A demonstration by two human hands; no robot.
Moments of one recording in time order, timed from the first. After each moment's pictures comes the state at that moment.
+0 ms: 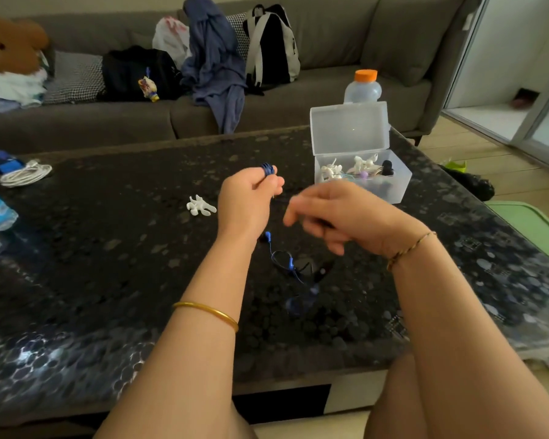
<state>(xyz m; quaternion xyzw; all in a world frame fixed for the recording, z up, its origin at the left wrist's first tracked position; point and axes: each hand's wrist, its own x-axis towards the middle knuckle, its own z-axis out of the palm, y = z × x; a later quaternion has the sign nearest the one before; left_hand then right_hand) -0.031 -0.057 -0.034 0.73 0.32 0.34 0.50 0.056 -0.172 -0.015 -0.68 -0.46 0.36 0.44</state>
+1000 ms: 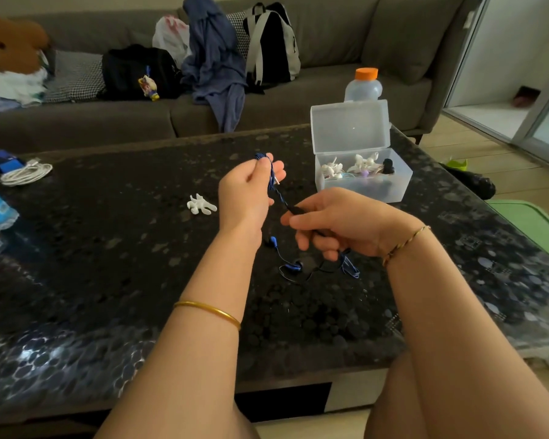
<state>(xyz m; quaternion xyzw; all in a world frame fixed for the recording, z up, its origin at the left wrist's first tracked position) -0.030 -0.067 -0.023 0.62 0.34 0.38 0.60 0.059 -0.167 -0.022 -0.66 -0.39 0.48 0.43</state>
